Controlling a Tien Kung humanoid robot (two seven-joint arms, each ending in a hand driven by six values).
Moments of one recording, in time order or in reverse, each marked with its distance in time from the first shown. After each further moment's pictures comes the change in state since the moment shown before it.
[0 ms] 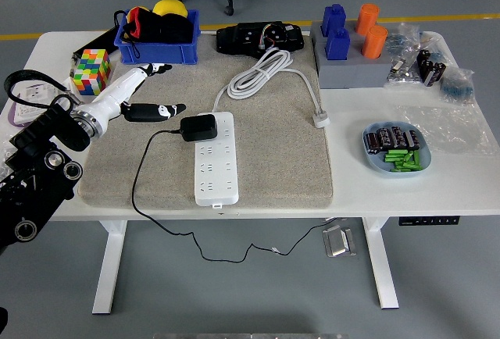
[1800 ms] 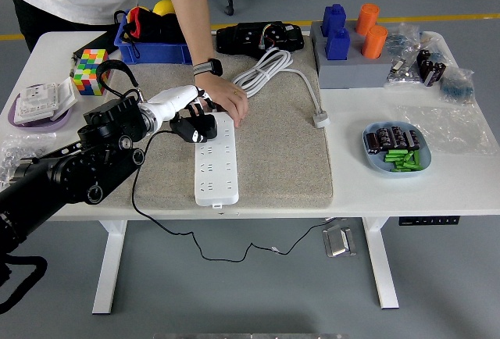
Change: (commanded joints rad) left arm -0.310 -0.147 0.384 0.466 -0.053 0.056 -0.039; right arm -0.004 0.000 0.007 -0.004 0.000 0.002 0.000
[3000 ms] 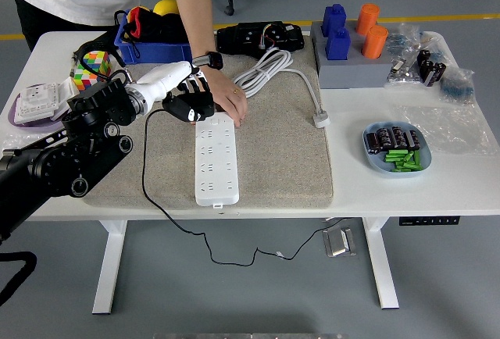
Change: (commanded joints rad) left arm 0.018 0.061 -0.110 -0.113 0.067 0.011 -0.015; right arm -0.001 0.000 -0.002 0.000 -0.001 -0.001 0.000
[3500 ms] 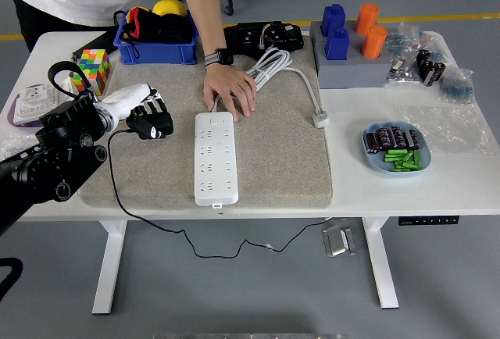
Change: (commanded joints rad) left arm 0.026 0.024 0.016 0.185 -0.030 0.002 -0.001; right arm 0.001 -0.003 -0.007 0.001 0.004 0.000 0.001
